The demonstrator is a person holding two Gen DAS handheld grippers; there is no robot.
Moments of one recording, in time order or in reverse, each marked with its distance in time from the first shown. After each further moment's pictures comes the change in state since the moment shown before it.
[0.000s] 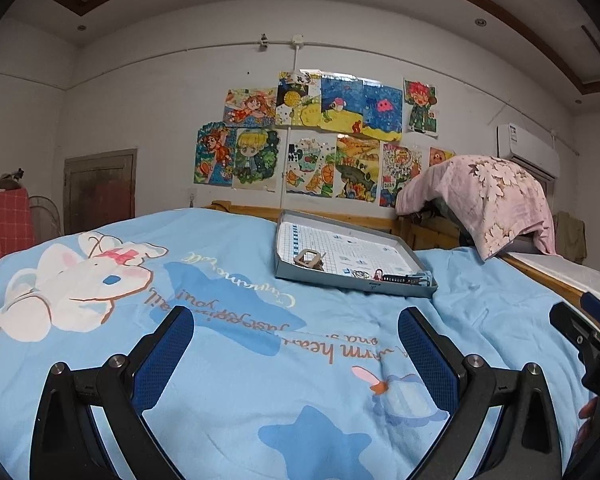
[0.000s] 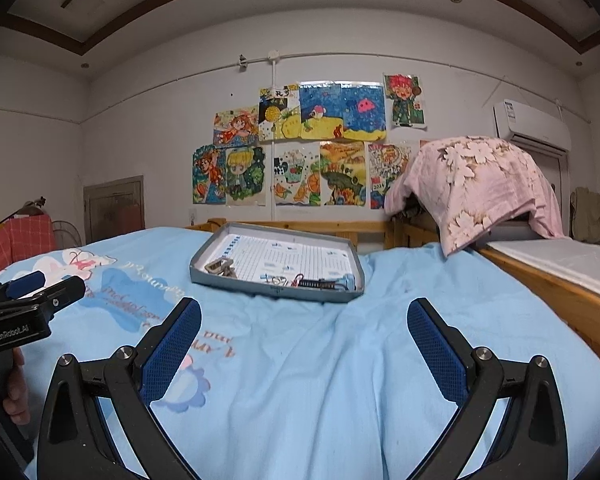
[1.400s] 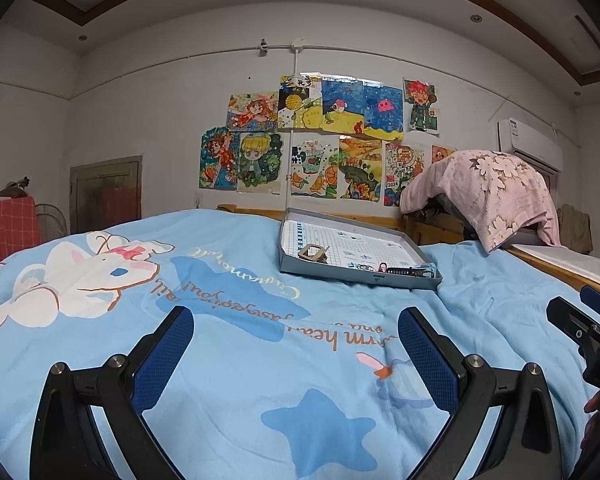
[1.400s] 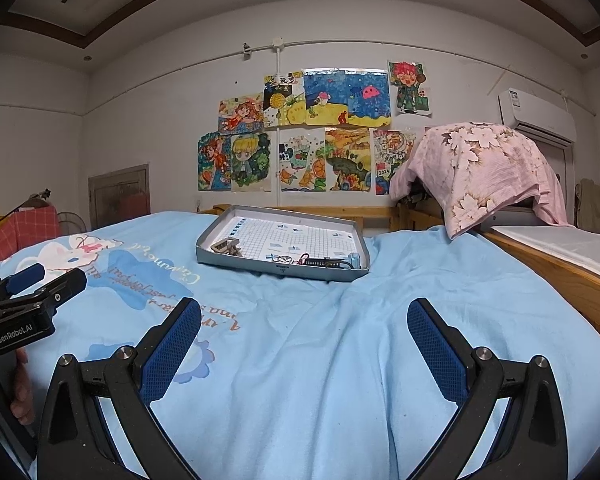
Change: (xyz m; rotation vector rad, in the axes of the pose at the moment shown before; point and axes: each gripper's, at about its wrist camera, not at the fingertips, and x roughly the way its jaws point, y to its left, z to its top) left arm -0.004 0.000 -0.016 0.022 -0.009 0.022; right arm -0.002 0.007 -0.019 -0.005 0.040 0.016
